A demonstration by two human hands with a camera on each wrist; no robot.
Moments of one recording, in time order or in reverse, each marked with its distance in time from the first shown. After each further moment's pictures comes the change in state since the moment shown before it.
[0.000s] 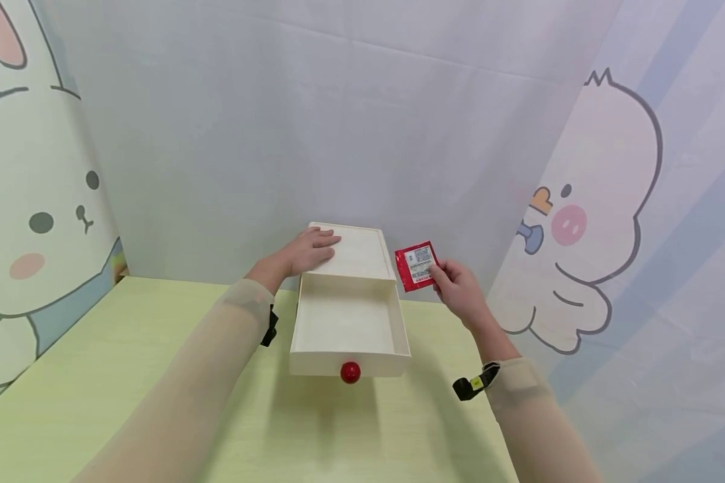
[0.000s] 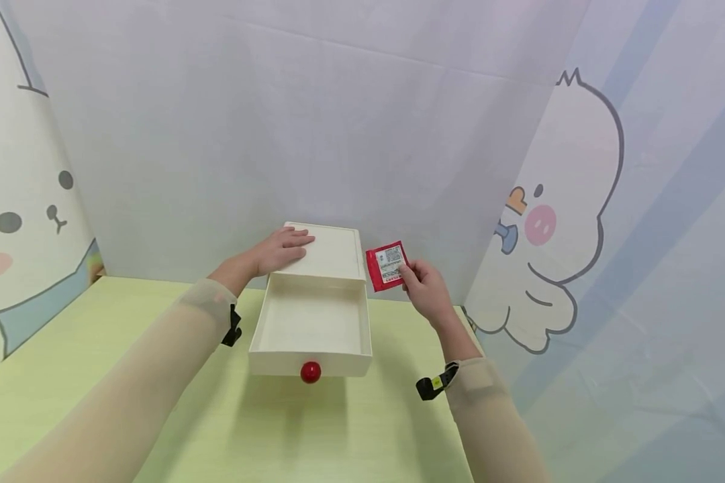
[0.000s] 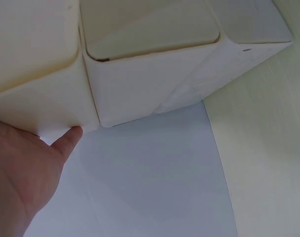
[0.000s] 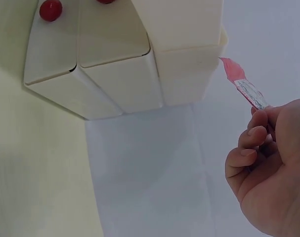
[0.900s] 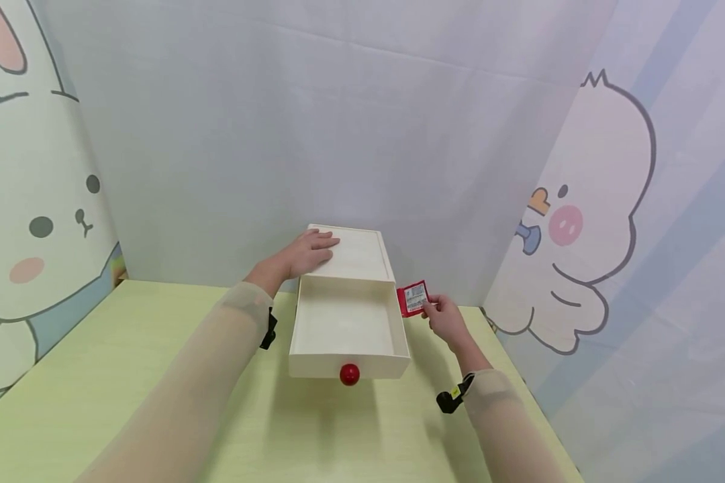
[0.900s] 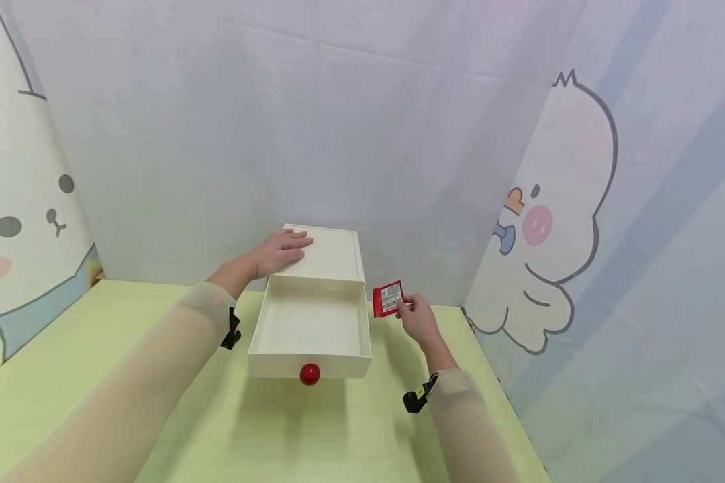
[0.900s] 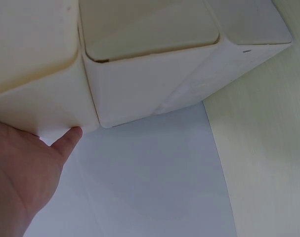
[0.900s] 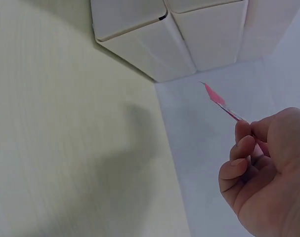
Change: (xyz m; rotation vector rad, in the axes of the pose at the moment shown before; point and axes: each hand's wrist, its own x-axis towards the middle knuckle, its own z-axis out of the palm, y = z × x) left_hand -0.002 0.004 0.001 0.004 -0.006 -0.004; right_hand 0.002 0.092 0.035 -0.009 0.020 0.257
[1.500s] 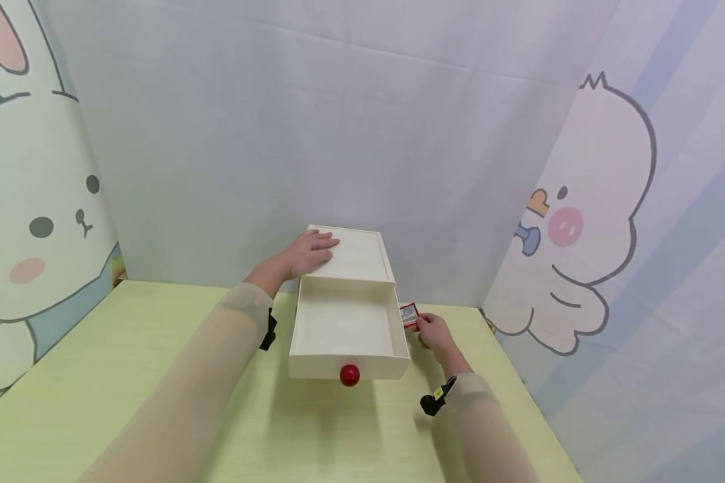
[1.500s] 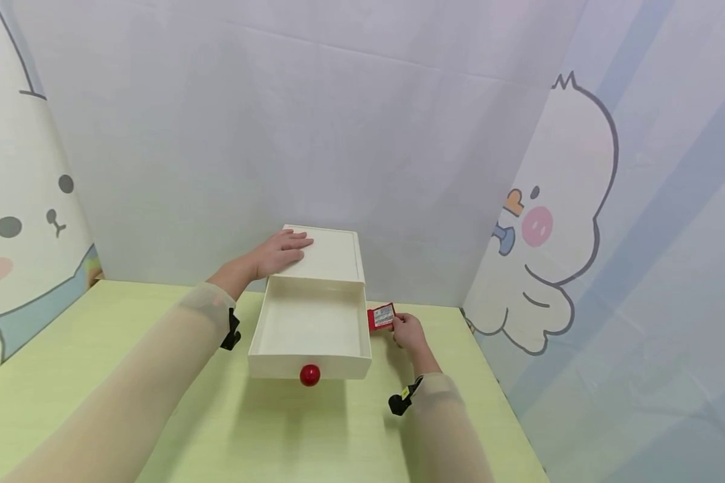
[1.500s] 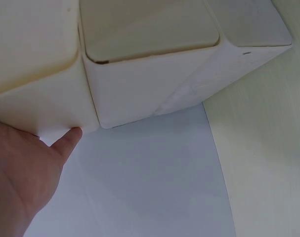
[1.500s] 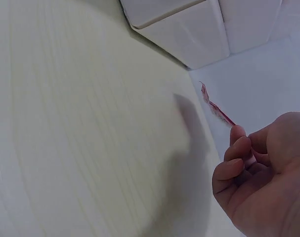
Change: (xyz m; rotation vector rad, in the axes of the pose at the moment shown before) left_hand -0.001 0.002 0.000 -0.007 0.002 0.000; right_hand 0.007 0.039 0.033 0.112 -0.008 0.153
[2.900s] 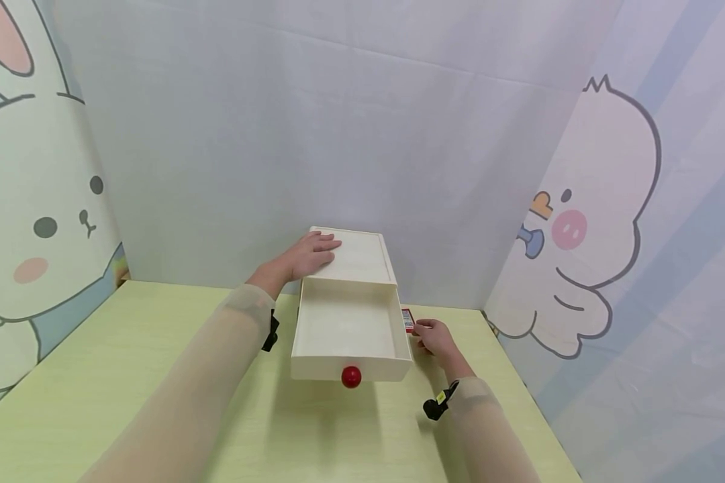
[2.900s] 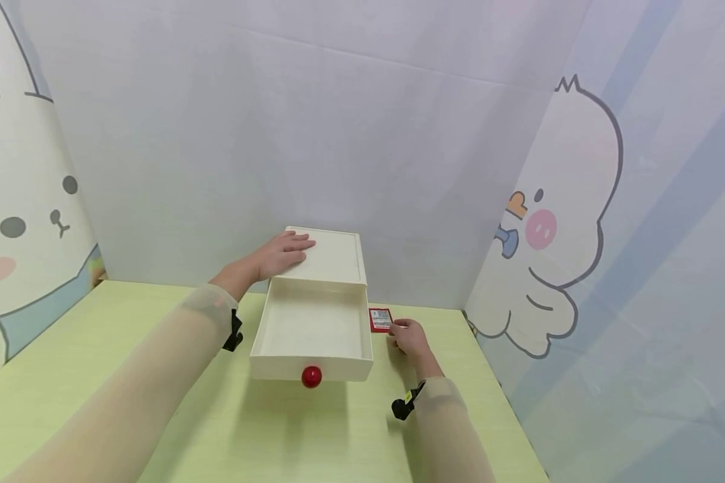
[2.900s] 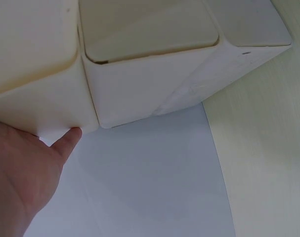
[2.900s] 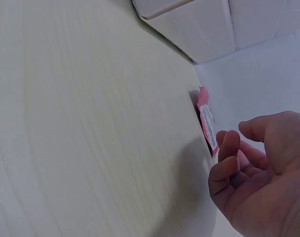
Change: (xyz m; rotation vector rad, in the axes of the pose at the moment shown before) left_hand 0.002 -0.006 0.001 0.004 0.016 0.004; right_hand 0.005 0.007 0.003 -0.078 -0.002 0.089
